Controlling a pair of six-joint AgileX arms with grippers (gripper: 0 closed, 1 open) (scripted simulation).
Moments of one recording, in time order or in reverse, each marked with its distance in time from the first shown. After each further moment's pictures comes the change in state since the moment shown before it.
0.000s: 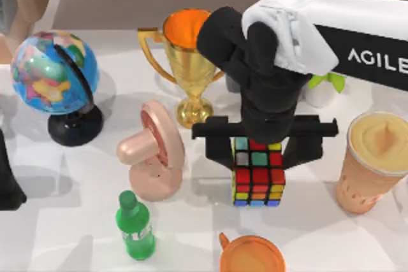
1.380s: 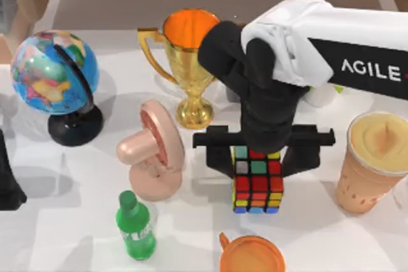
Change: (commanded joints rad) left arm 0.000 0.000 0.000 0.000 0.000 0.000; right arm 0.000 0.019 -0.056 0.066 -0.006 0.004
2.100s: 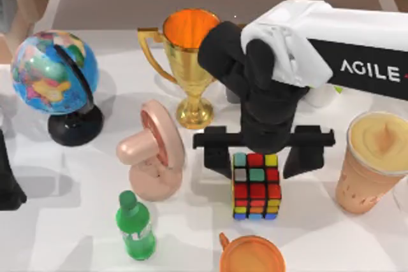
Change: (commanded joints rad) left arm 0.000 0.000 0.000 0.000 0.000 0.000; right arm 0.000 0.000 0.000 0.000 0.000 0.000
